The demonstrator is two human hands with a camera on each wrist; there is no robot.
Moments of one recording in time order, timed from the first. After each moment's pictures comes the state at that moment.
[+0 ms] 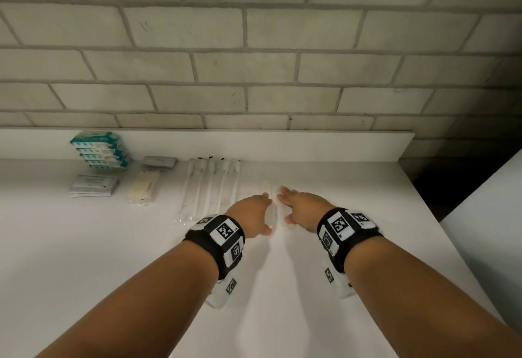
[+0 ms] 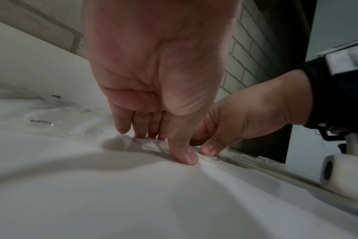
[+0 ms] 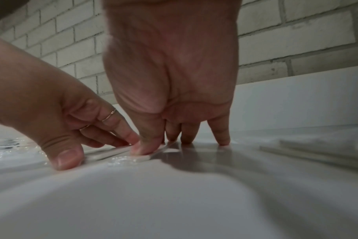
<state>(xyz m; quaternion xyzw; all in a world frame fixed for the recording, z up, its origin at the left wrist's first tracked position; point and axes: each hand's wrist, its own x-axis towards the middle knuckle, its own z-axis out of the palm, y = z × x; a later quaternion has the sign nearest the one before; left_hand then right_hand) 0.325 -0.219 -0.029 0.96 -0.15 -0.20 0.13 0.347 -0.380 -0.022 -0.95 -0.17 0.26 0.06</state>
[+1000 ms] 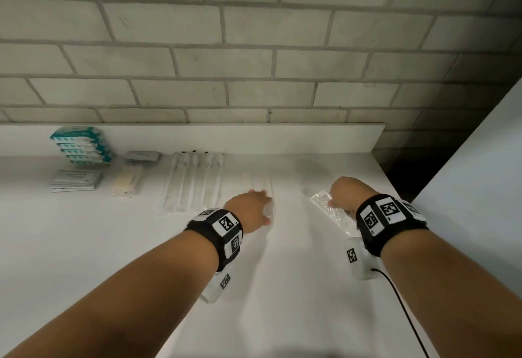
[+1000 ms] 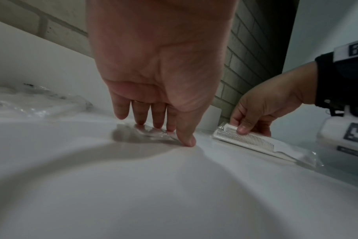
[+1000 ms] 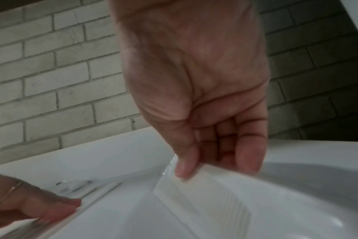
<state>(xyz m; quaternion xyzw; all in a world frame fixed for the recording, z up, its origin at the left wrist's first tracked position) 0.302 -0.251 -0.022 0.96 -0.19 -0.19 0.09 0.334 -0.484 -0.001 -0.97 0.07 0.22 -0.04</state>
